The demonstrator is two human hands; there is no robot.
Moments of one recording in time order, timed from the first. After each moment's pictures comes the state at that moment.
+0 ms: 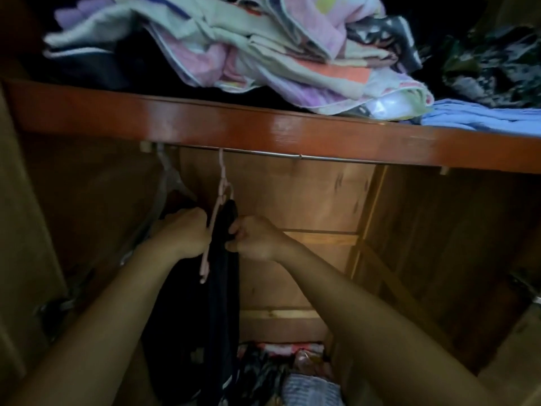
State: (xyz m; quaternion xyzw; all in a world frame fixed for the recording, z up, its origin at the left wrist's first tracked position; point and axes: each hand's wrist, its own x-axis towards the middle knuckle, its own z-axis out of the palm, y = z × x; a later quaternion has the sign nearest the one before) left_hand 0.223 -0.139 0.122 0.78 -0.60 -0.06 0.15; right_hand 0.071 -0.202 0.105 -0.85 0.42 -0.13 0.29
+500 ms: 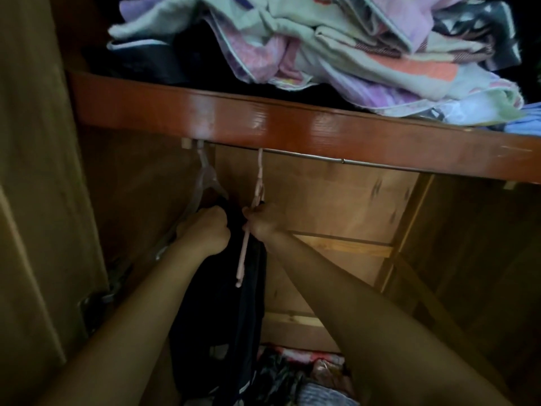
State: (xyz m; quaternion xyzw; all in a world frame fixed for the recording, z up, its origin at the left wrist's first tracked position) left_hand 0.260 -0.160 0.095 0.79 -0.55 -0.08 0.24; right_hand 0.159 -0.264 0.073 -0.69 0.47 -0.35 0.43
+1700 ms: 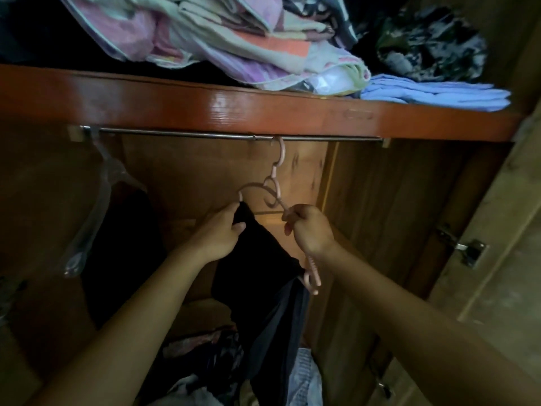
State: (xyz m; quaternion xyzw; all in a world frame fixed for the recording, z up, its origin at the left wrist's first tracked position) left_hand 0.127 -0.173 0.089 0.63 -0.71 -0.17 0.26; right_hand -0.069 -0.189 0.087 -0.68 0.58 -0.38 0.23
